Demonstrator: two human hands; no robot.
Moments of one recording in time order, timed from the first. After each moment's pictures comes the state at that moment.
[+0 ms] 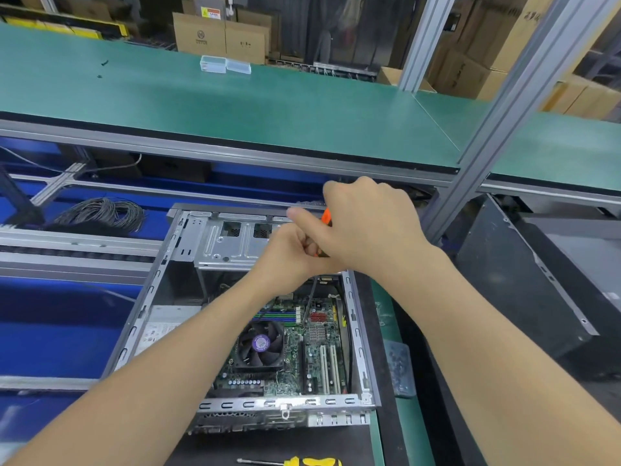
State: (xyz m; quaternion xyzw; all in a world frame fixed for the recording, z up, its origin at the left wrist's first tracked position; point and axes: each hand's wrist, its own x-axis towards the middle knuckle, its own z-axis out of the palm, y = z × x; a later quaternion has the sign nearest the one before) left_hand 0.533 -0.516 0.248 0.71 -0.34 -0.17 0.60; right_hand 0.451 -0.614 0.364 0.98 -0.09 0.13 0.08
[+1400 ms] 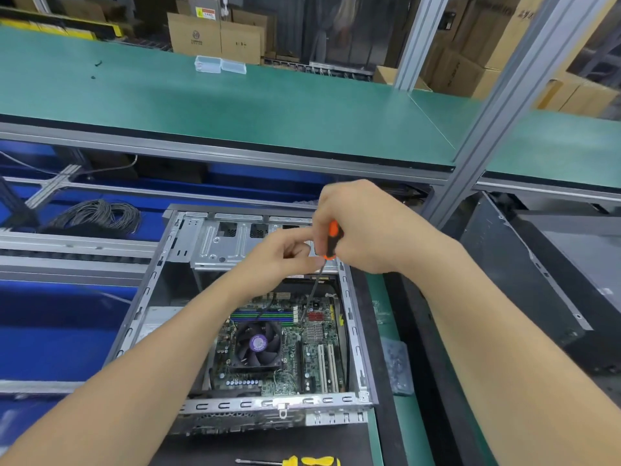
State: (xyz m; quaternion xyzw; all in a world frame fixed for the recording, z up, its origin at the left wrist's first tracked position) left_hand 0.538 -0.493 0.254 0.64 -0.45 -0.21 0.58; right_hand 0.444 -0.629 0.381 1.00 0.04 -0.01 -0.06
